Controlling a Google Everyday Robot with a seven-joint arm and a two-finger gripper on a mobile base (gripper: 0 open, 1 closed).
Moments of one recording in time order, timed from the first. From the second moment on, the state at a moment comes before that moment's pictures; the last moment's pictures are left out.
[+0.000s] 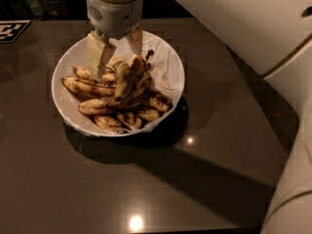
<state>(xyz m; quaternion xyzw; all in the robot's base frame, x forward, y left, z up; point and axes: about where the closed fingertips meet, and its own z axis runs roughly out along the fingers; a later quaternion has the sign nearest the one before) 0.546 0.079 0.959 -0.41 0.91 0.03 0.10</state>
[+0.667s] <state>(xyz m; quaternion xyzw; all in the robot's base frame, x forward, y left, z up) 0.556 0.086 0.938 -0.41 0.91 0.03 0.07</state>
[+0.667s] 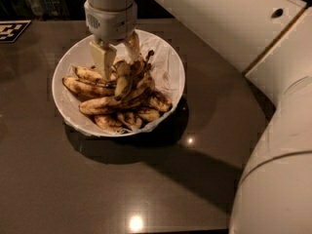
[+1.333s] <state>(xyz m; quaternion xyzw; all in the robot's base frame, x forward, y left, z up) 0.557 0.086 0.937 -0.41 0.91 0.02 0.07</state>
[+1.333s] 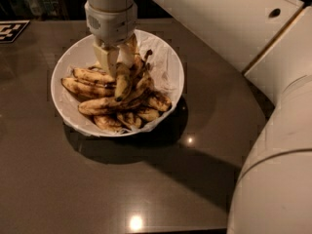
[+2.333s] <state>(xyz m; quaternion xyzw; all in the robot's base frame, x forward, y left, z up) 0.541 0.072 0.980 -0.42 0.89 0.06 0.14</state>
